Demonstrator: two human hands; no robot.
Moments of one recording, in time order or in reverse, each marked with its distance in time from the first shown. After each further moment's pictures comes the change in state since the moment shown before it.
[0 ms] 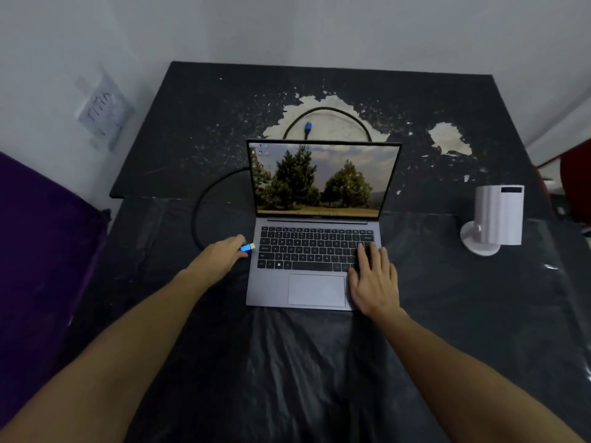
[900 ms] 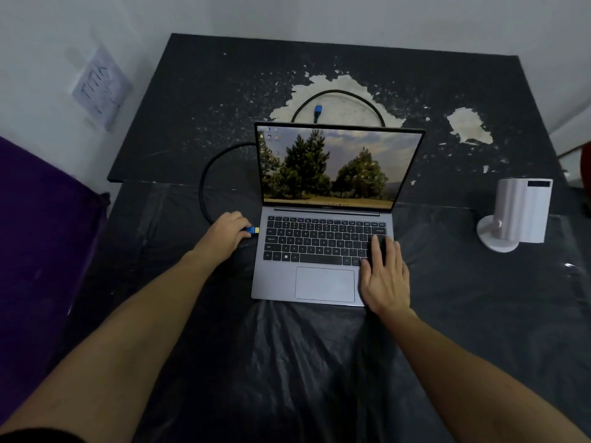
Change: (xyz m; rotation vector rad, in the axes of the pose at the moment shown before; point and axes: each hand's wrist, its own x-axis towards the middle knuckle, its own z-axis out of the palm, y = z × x) left_hand 0.033 -0.032 0.012 -0.037 0.232 0.142; right_hand 0.004 0.002 0.022 0.039 0.040 0.061
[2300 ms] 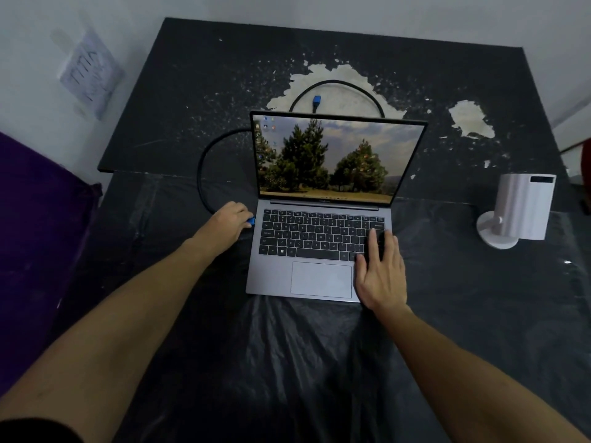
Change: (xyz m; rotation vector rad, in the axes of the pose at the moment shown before) left_hand 0.011 0.002 0.005 0.183 0.032 0.208; right_hand -0.001 0.001 0.002 0.016 0.057 -0.036
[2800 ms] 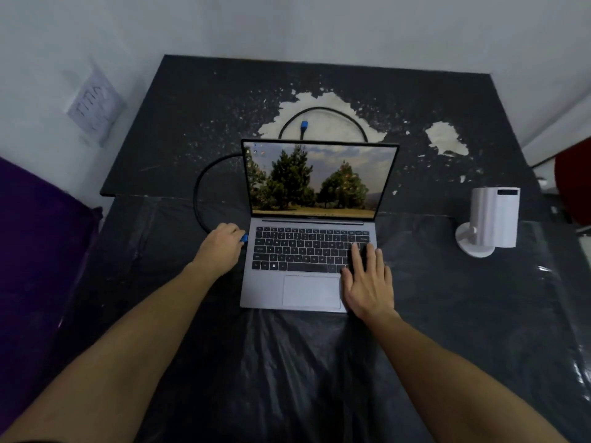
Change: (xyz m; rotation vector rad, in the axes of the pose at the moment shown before) left_hand -0.007 0.023 -0.002 0.107 -0.058 -0.202; right_hand -0.001 -0.007 -0.017 -0.100 -0.134 -0.018
